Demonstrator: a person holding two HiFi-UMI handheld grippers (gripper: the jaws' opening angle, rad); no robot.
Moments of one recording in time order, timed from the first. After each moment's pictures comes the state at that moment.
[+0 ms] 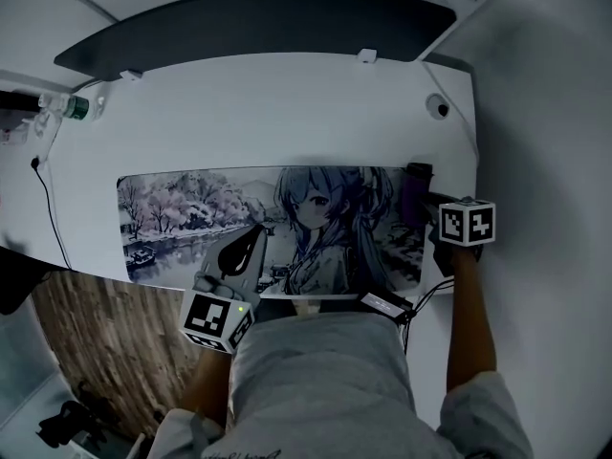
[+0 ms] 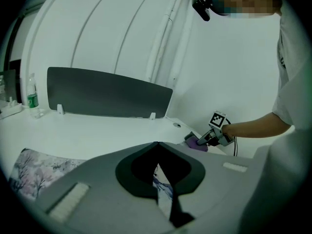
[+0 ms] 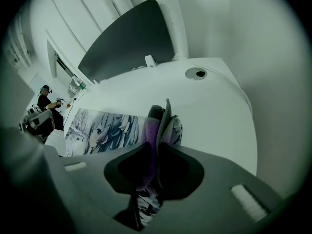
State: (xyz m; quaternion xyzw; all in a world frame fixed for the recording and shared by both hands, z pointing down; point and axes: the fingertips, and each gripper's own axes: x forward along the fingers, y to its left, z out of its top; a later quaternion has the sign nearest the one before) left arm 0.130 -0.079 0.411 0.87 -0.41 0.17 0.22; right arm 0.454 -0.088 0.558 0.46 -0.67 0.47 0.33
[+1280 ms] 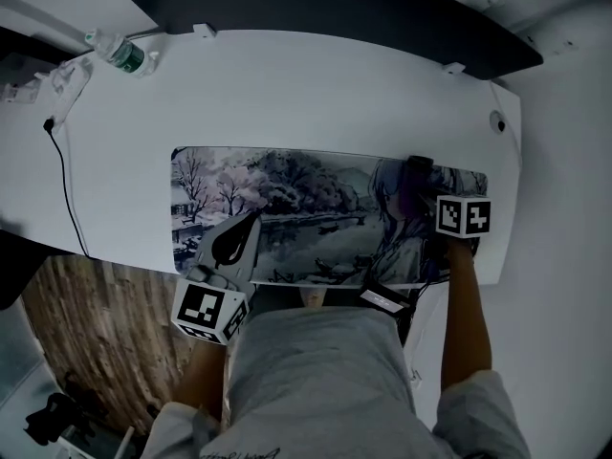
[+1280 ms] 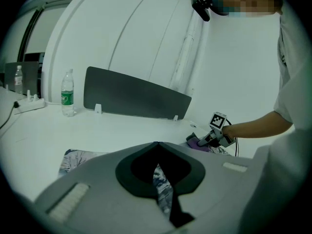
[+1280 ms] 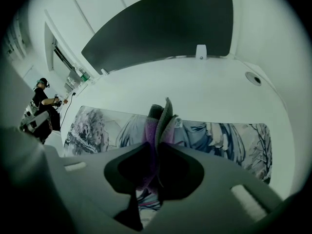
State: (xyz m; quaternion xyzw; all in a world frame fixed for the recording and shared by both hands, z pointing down) left arm -0.086 -0.088 0.424 0.86 -0.43 0.14 0.24; right arm 0.248 -0.109 0.559 0.47 -0.66 0.47 0.36
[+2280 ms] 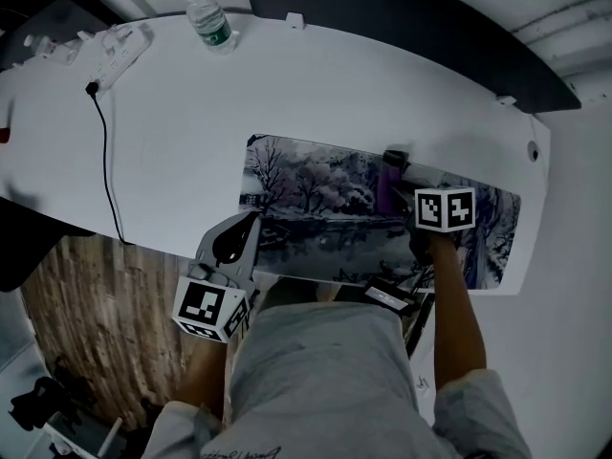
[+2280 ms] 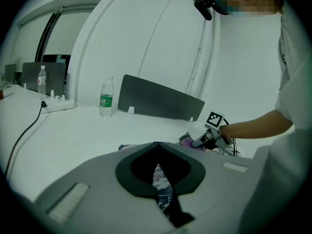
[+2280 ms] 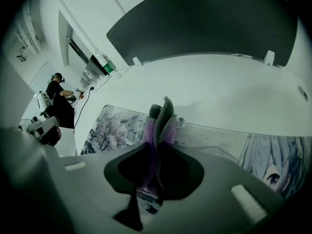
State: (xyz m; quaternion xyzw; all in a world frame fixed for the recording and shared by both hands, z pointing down) left arm -0.248 -0.076 0.430 0.84 -0.48 0.13 0.24; right arm 0.022 -0.135 0.562 0.39 -0.71 0.46 0.36
